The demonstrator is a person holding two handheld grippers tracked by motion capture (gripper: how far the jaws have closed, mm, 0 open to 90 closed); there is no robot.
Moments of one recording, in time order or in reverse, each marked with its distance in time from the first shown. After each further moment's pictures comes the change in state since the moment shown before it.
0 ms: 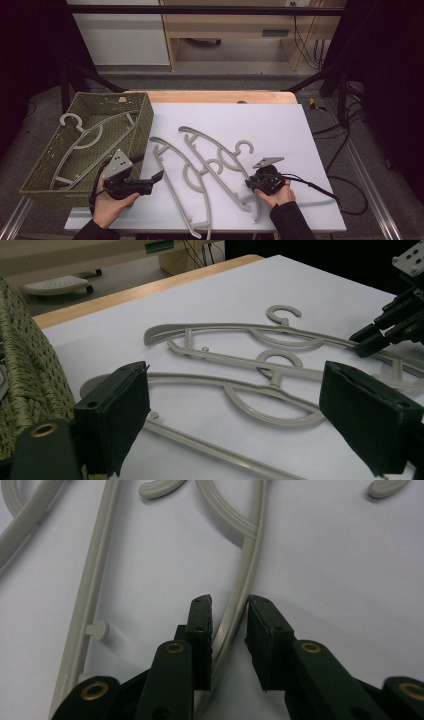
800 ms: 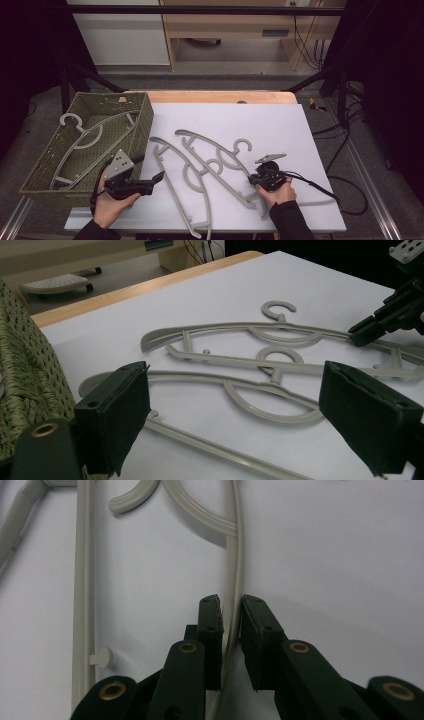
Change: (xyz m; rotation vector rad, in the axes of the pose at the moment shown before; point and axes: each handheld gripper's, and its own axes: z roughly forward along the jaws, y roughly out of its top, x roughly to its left) left arm -0.001 -0.001 0.002 0.013 0.000 0.009; right arm -0.007 0.005 0.000 0.012 -0.038 0.081
